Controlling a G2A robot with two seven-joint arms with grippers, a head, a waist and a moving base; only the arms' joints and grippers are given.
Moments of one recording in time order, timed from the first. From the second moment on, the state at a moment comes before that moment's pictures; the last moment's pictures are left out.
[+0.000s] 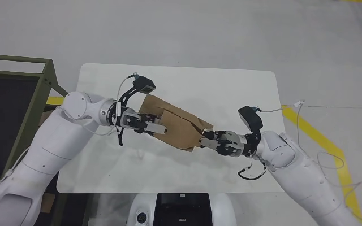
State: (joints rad) left arm 0.93 -0.78 -1.01 -1.63 -0.89 -0.42 -1.40; right arm -1.18 -0.96 0.96 -1.69 0.10 -1.01 0.57
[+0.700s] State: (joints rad) left arm 0.95 -0.80 -1.02 -1.63 -0.79 -0.41 -1.41; right arm -1.18 -0.96 0.96 -1.68 0.12 -1.01 0.60
